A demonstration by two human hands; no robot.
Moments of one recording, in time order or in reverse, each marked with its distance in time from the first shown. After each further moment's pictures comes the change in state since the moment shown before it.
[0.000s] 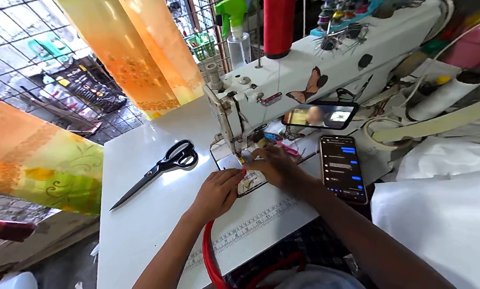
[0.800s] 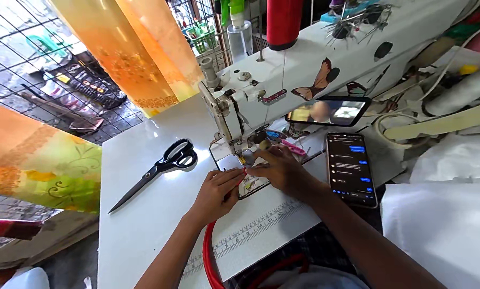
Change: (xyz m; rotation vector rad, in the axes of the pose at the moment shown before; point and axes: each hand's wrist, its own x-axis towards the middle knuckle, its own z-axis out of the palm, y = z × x) left_hand -0.001 -0.005 0.005 -0.088 0.043 -0.030; right_hand -0.010 0.005 0.009 0.012 0.183 -0.121
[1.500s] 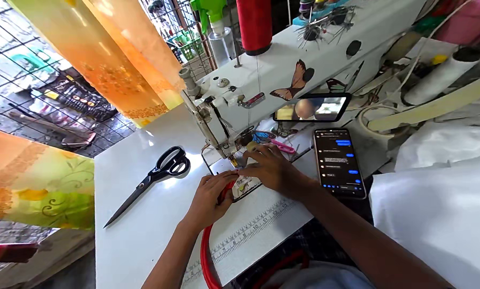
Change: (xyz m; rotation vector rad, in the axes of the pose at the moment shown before) left_hand 0.002 0.001 -0.003 -0.062 -0.032 -0.061; right_hand 0.001 0.000 0.003 -0.126 -0.001 -0.023
